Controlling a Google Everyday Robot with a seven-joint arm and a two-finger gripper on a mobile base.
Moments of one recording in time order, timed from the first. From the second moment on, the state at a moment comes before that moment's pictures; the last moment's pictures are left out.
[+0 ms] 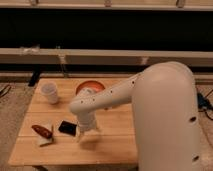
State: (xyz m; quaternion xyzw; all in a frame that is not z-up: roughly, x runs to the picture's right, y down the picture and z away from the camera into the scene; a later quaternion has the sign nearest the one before) arm -0.098 0.253 0.772 -0.35 0.22 0.49 0.77
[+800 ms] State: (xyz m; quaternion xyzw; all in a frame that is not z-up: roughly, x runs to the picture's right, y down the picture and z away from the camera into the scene) arm -0.144 0.248 0.807 -0.34 0.22 0.45 0.80
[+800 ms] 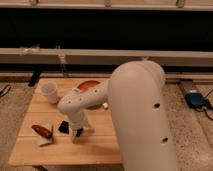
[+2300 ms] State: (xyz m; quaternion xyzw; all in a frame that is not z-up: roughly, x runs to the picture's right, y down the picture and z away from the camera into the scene) arm -0.145 0.202 0.848 -0.32 0.21 0.49 0.78
